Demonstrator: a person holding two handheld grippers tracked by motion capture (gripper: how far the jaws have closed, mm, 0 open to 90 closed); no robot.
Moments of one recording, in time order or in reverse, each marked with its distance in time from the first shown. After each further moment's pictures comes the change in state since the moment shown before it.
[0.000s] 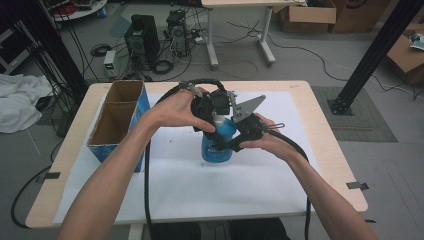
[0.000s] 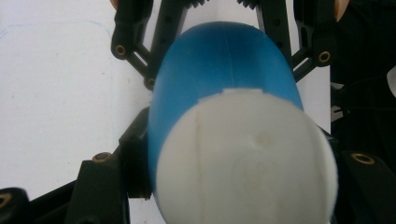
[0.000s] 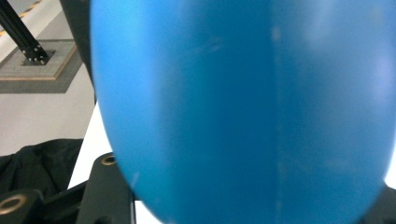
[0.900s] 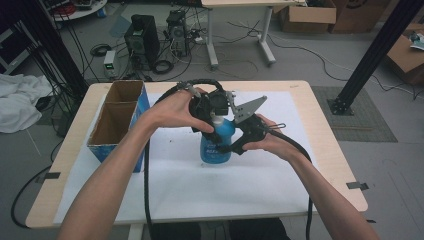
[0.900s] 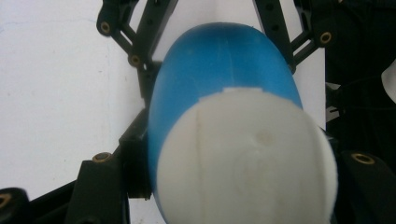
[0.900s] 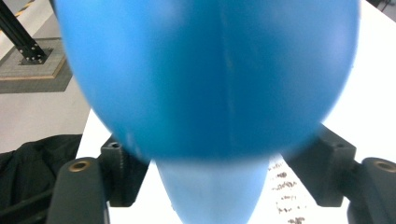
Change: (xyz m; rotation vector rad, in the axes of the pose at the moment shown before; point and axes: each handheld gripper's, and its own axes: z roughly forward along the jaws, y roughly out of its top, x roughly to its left) left arm -0.003 -0.004 -0.004 -0.010 -0.004 -0.013; right arm -0.001 -0.007 -0.003 0.035 -0.013 0.041
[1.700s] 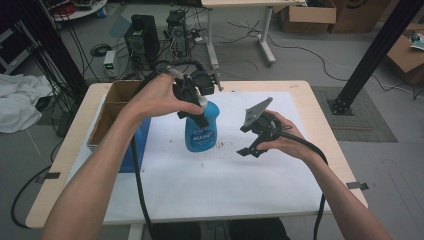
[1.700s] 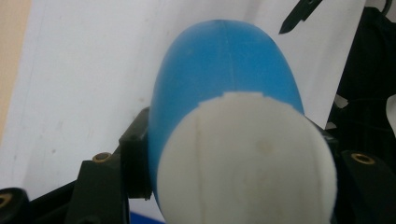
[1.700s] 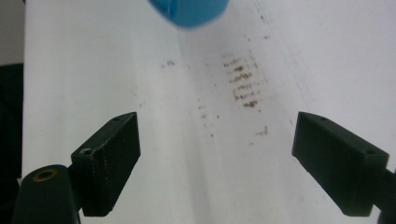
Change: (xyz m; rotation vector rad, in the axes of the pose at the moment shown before) left arm 0.013 -0.019 -0.052 0.067 0.092 -0.310; right arm 0.003 -0.016 -0.029 0.337 -0.182 0.041
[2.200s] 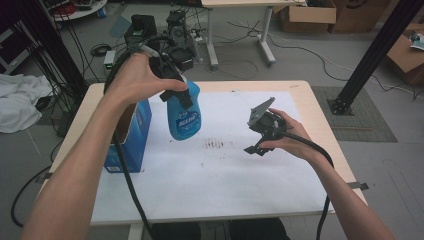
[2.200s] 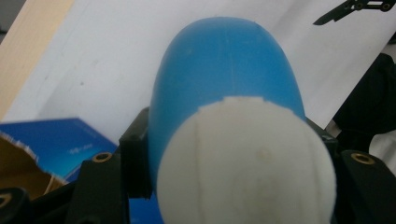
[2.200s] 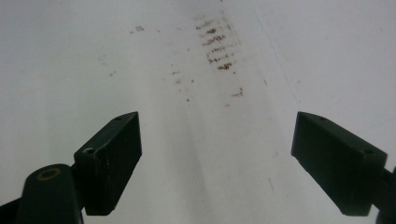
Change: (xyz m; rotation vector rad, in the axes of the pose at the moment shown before) left arm 0.021 -0.023 -0.055 0.010 0.067 -0.328; right arm -0.006 -0.008 -0.007 0.104 -0.091 0.054
